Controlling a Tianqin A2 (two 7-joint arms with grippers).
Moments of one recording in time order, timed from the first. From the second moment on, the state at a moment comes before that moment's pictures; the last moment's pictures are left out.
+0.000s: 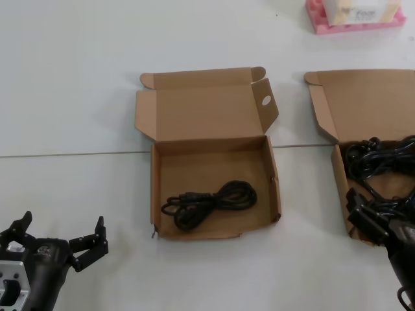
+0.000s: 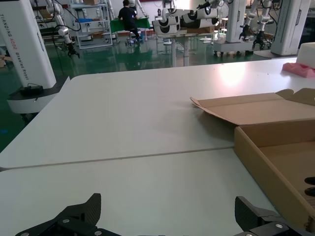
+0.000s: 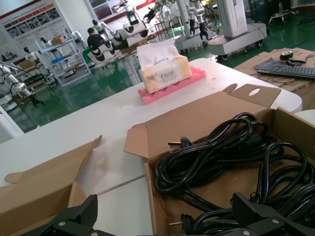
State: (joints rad) left arm 0.00 -0.30 1.60 -1.60 -1.80 0.00 0.00; right arm 0.02 0.30 -1.63 1.59 1.76 0.02 0.48
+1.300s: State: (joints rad) left arm 0.00 -0.30 1.60 -1.60 -1.80 0.00 0.00; right arm 0.02 0.30 -1.63 1.59 1.76 0.02 0.48
